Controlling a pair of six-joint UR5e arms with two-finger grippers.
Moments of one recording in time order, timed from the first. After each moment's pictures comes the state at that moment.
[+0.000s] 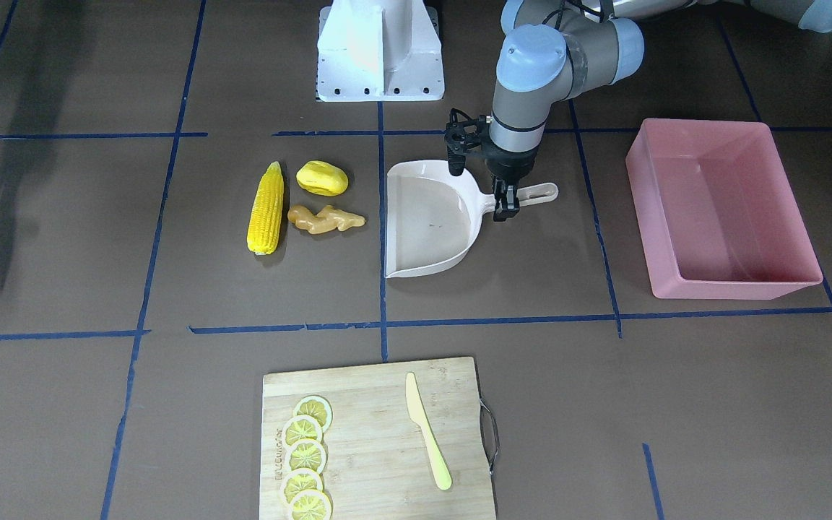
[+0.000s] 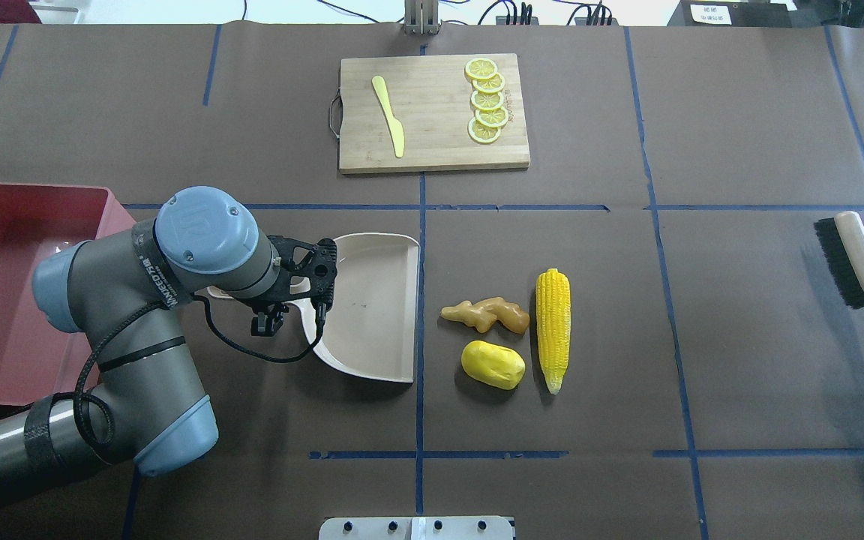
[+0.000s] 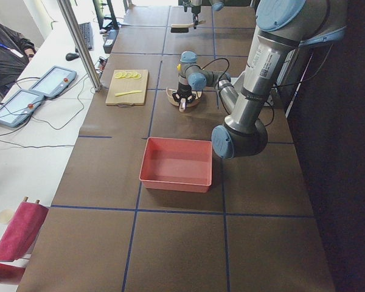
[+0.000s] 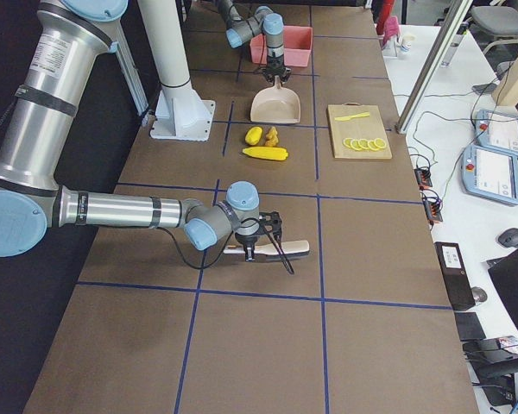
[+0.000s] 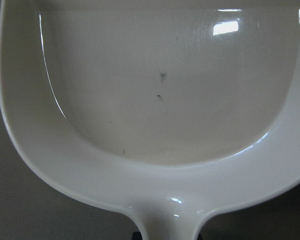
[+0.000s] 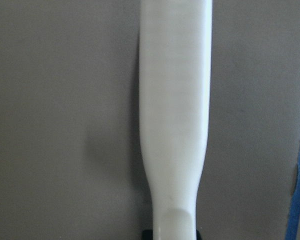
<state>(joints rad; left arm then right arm) -0.53 -2.06 -1.80 -1.59 -1.81 0.41 1.02 -1.93 1.78 -0.92 2.17 0.58</state>
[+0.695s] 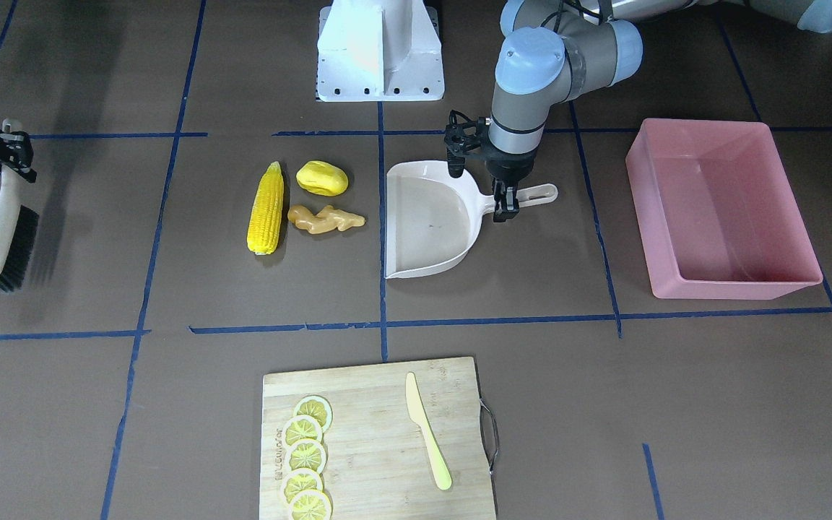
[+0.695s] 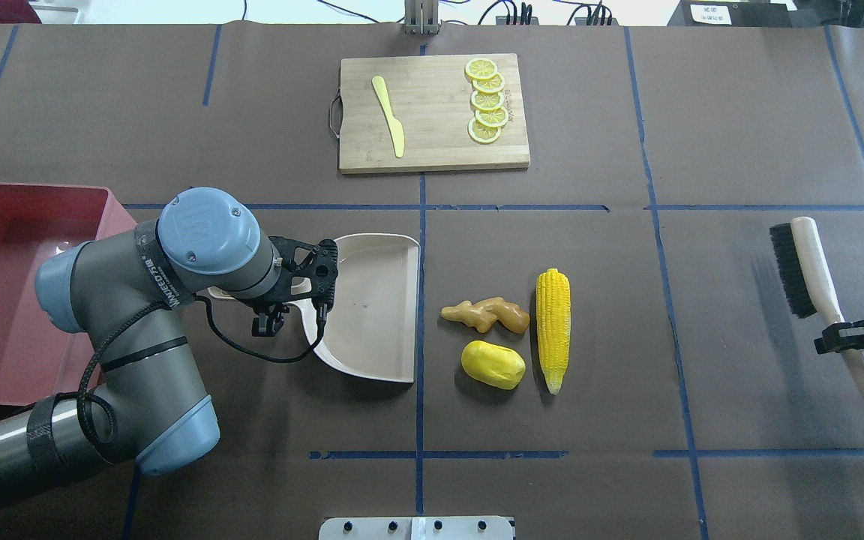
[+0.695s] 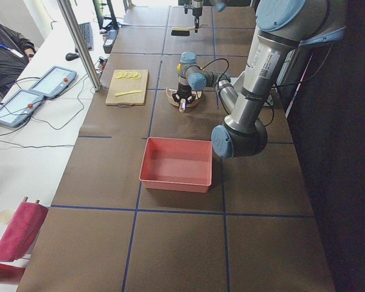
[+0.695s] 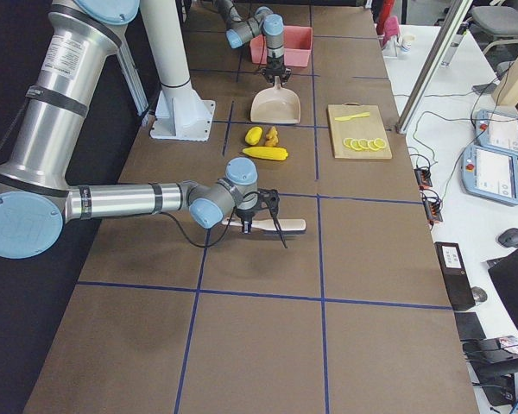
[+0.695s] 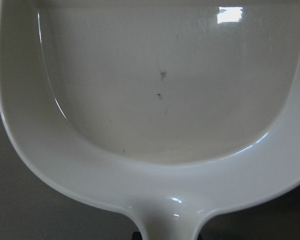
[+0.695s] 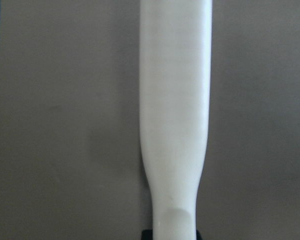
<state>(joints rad) -0.53 -2.06 -1.80 -1.59 -1.81 0.41 0.86 -1.91 1.93 -0.93 2.17 0.89</state>
